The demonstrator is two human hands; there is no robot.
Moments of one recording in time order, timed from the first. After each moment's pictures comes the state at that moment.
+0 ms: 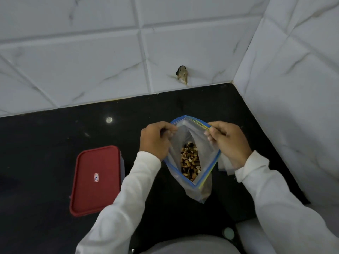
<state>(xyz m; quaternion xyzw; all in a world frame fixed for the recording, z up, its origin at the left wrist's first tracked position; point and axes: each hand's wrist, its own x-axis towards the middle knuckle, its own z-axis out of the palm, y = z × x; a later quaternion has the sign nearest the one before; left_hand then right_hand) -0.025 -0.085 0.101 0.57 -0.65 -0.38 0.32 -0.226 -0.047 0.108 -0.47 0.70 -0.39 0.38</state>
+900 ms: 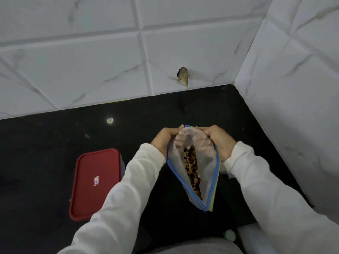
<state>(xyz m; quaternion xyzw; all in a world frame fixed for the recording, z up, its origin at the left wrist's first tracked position) -0.045 -0.115 0.079 0.47 -0.23 -0.82 0.23 -0.213 -0.082 0.100 -0.22 0.56 -0.37 0.71</state>
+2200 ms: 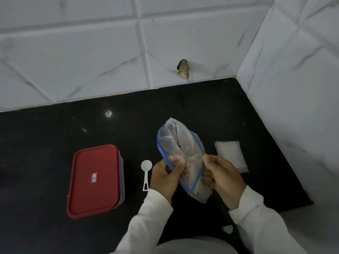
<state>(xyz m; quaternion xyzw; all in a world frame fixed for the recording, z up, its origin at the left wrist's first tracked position) -0.038 -0.015 0.052 0.58 -0.34 -0.64 0.37 -0.195 0.007 0.076 -0.14 0.65 -0.37 0.65</state>
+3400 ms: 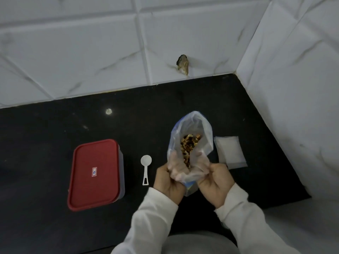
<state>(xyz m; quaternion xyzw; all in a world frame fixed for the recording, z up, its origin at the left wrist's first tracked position) -0.049 -0.010 0.037 0.26 0.17 -0.85 0.42 -0.174 0.014 0.046 0.19 0.34 -0.59 0.71</state>
